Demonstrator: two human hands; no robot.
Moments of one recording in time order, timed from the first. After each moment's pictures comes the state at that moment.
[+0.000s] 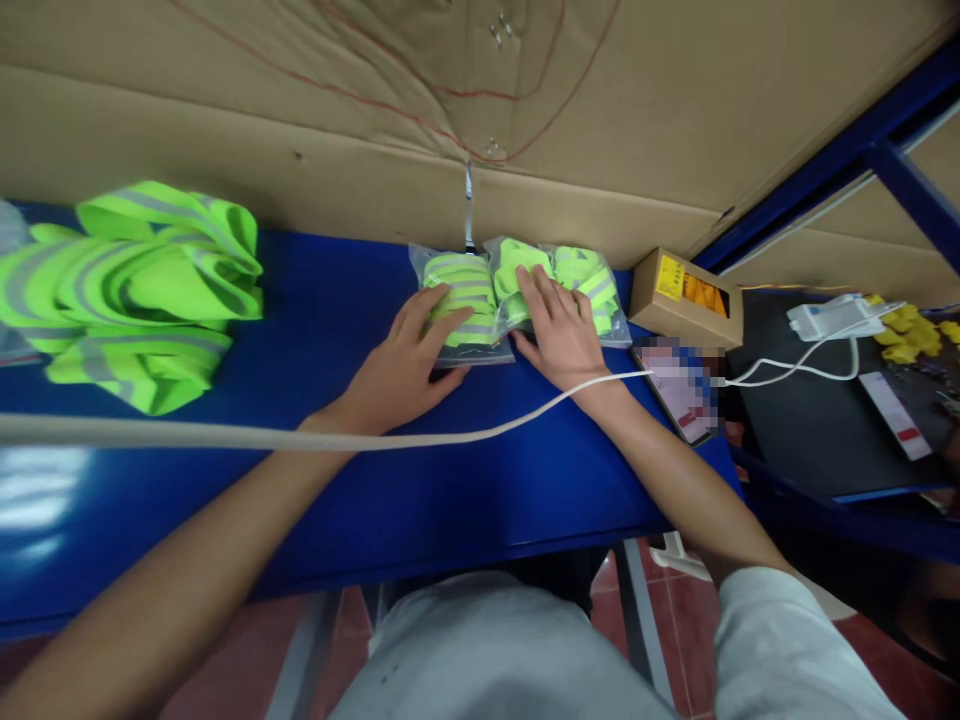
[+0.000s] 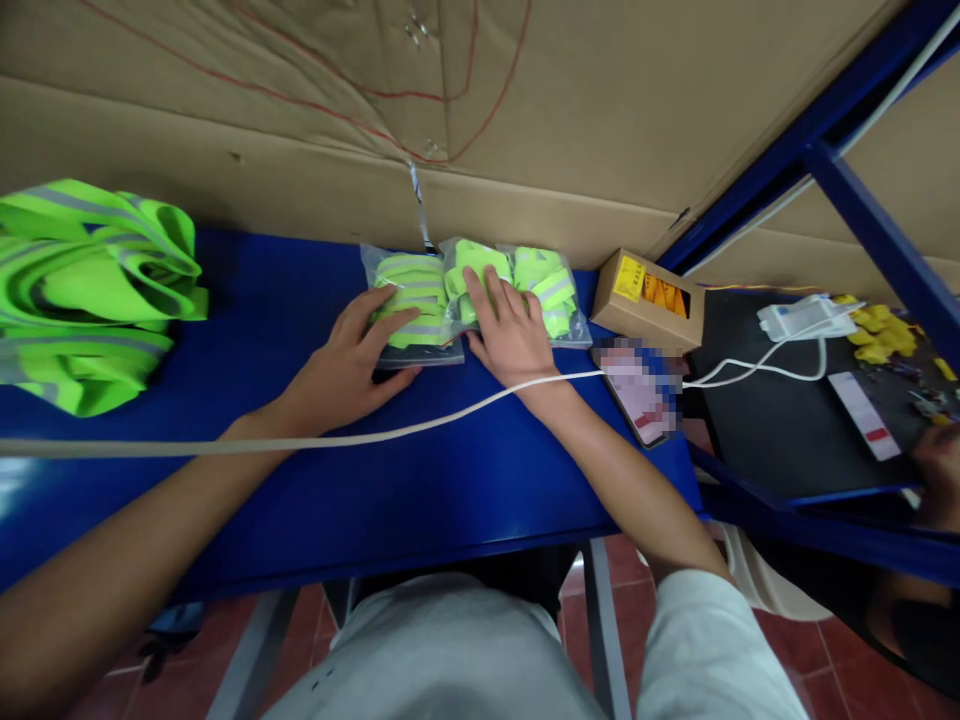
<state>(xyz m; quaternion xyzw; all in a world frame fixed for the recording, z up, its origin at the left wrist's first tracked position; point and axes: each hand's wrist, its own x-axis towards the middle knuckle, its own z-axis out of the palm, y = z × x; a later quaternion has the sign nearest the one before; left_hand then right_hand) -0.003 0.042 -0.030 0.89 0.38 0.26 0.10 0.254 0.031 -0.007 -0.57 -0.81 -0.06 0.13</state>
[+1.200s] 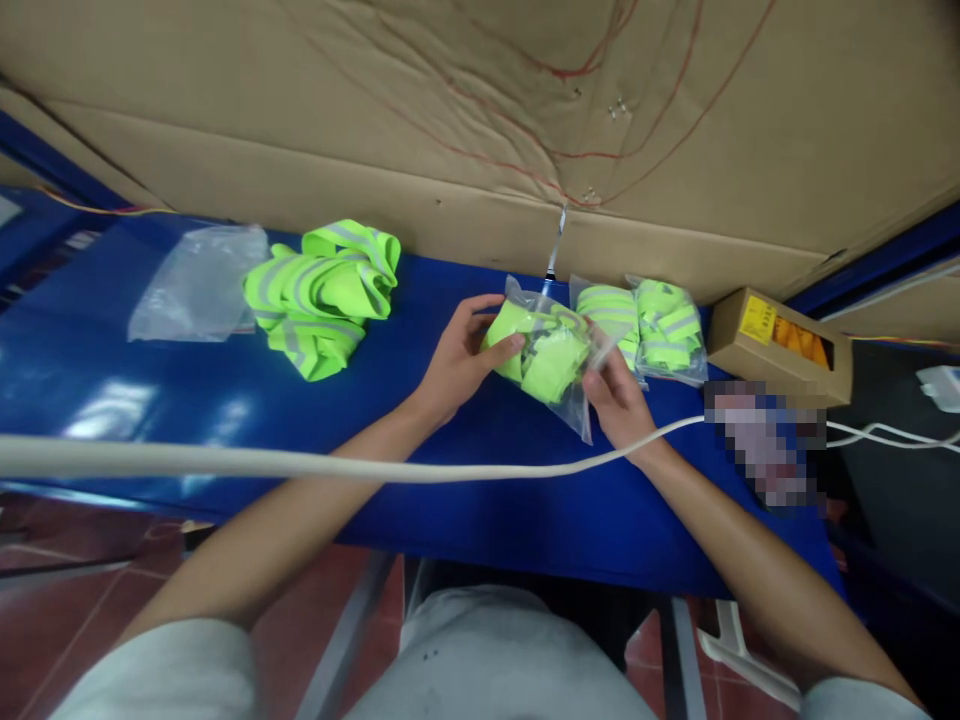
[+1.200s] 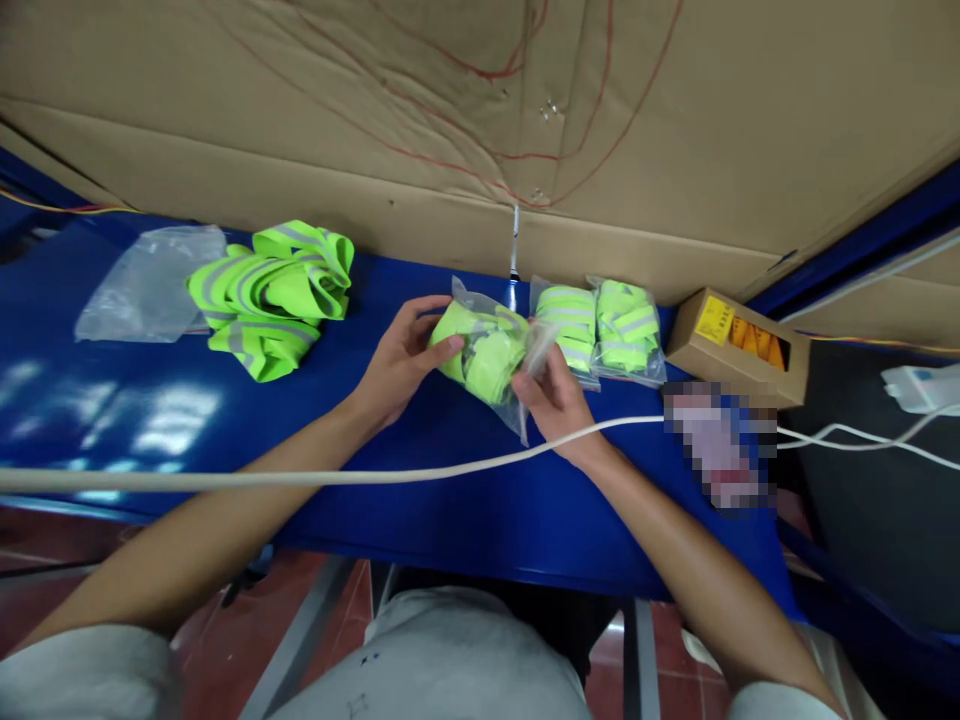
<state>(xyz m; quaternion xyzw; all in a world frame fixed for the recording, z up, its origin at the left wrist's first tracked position) 0.006 0.032 -0.008 0.49 0.40 0.53 0.56 0.226 -0.005 -0.014 -0.42 -0.61 0.46 0.48</state>
